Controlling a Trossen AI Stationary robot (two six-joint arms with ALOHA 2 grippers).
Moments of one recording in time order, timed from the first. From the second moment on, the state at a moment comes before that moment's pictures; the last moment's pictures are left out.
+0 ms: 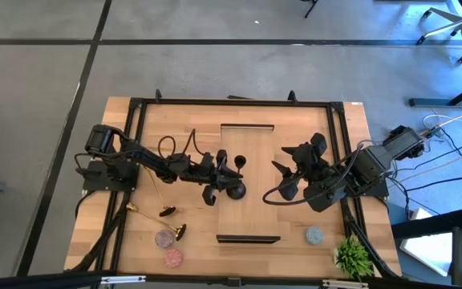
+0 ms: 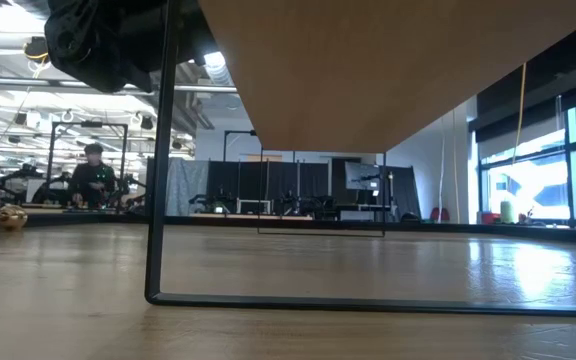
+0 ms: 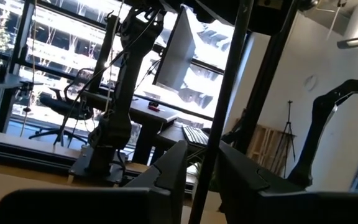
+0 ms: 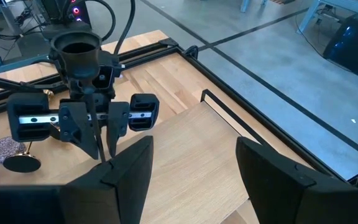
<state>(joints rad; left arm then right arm) -0.11 1.74 0.66 1.38 0.02 -0.34 0.58 1.49 1.76 -1.25 0.96 0.85</state>
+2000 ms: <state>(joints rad) -0.17 1.28 0.66 0.62 0.27 -0.74 0.57 1.49 1.69 -1.25 0.98 0.87</state>
